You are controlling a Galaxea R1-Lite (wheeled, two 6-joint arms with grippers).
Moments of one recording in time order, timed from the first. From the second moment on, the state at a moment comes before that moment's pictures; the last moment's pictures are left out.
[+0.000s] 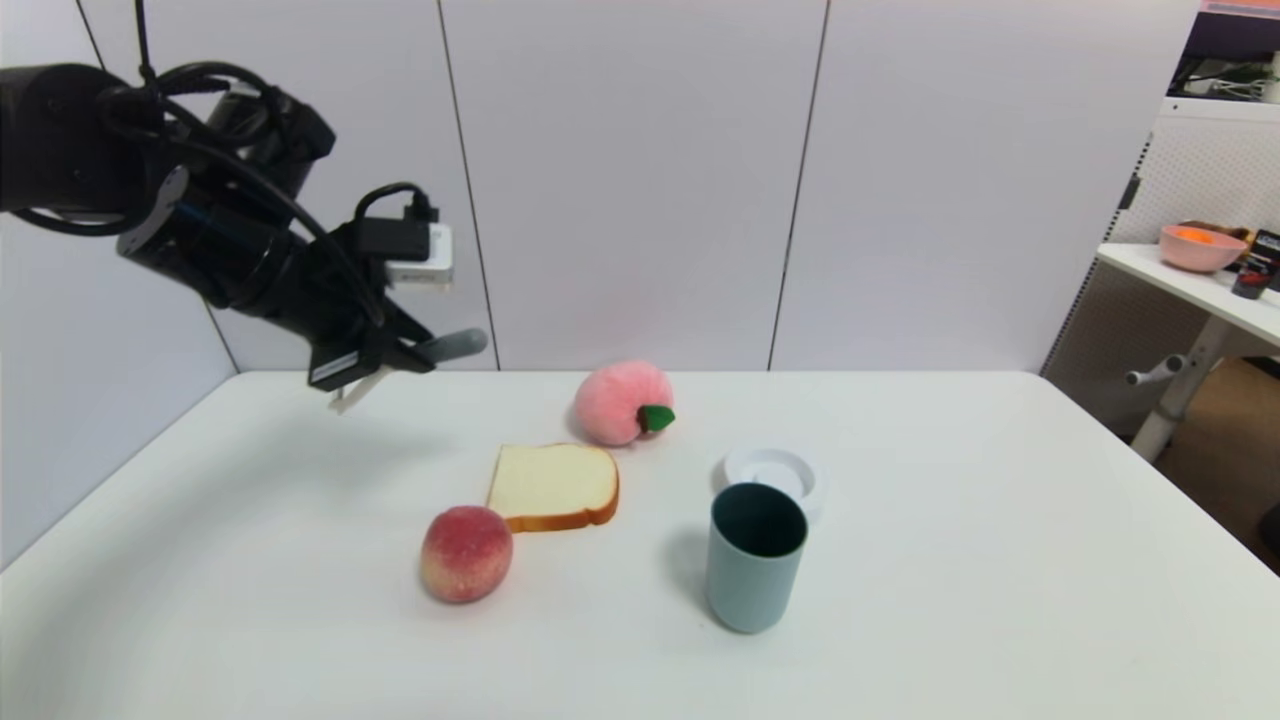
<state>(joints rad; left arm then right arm) -0.22 1.87 -1.81 0.82 -0.28 1.21 0.00 0.00 0.00 0.00 -0.01 0.03</state>
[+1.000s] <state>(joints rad) -0.62 2.24 -1.98 0.00 -0.42 0.76 0.00 0.00 0.00 0.00 -0.01 0.03</state>
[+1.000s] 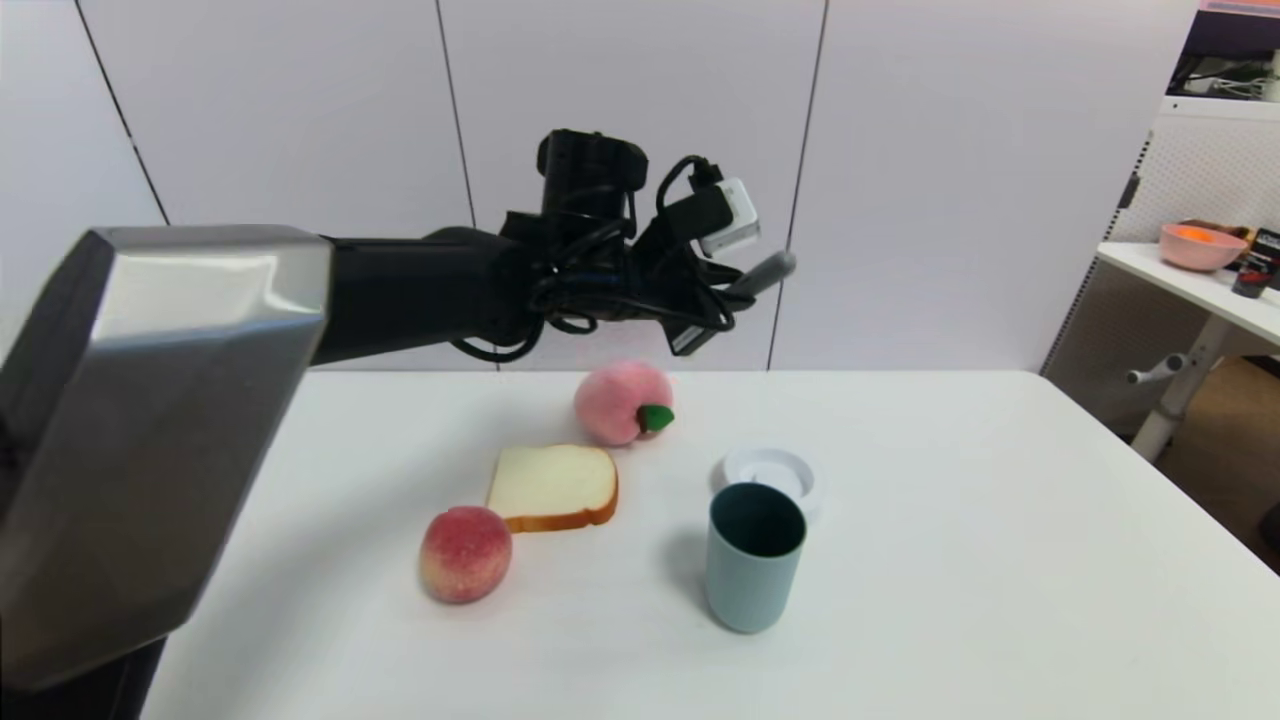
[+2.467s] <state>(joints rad) -0.62 2.57 -1.98 -0.37 -0.46 0.60 0.00 0.00 0.00 0.00 -0.01 0.03</state>
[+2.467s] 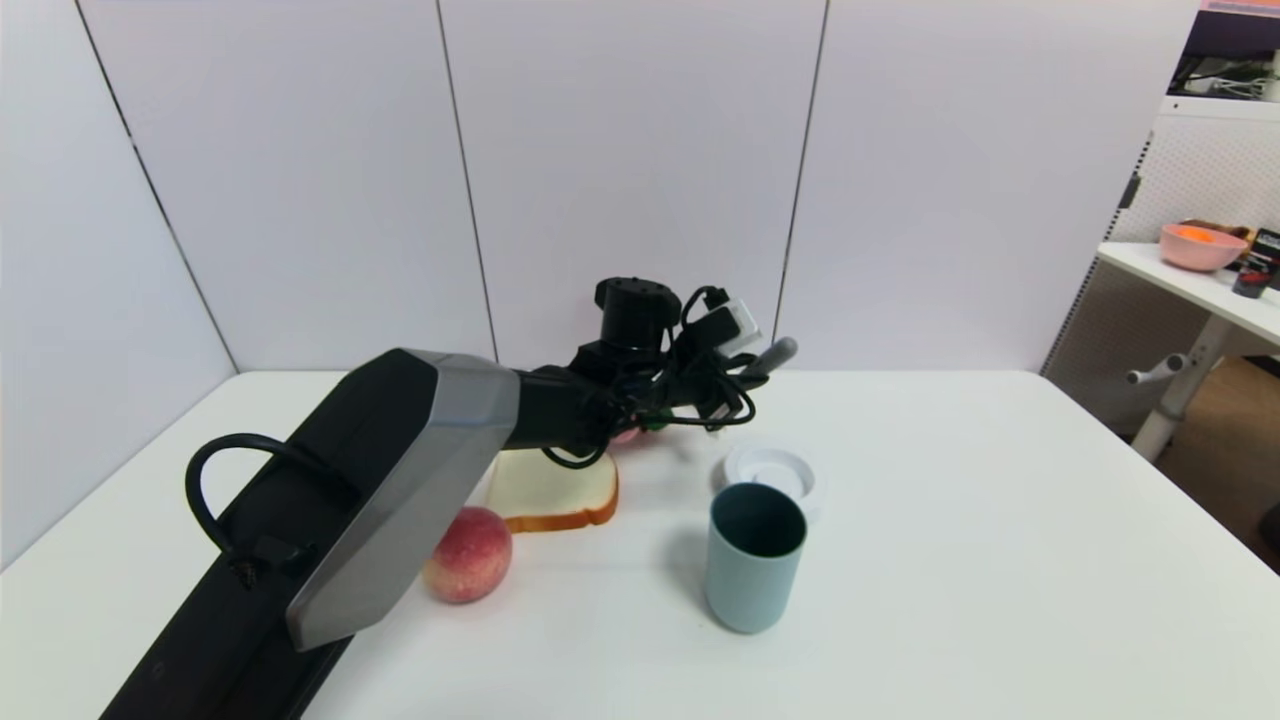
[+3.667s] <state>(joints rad) -0.62 2.49 -1.98 -0.34 -0.46 0.59 0.00 0.00 0.00 0.00 -0.01 0.03</state>
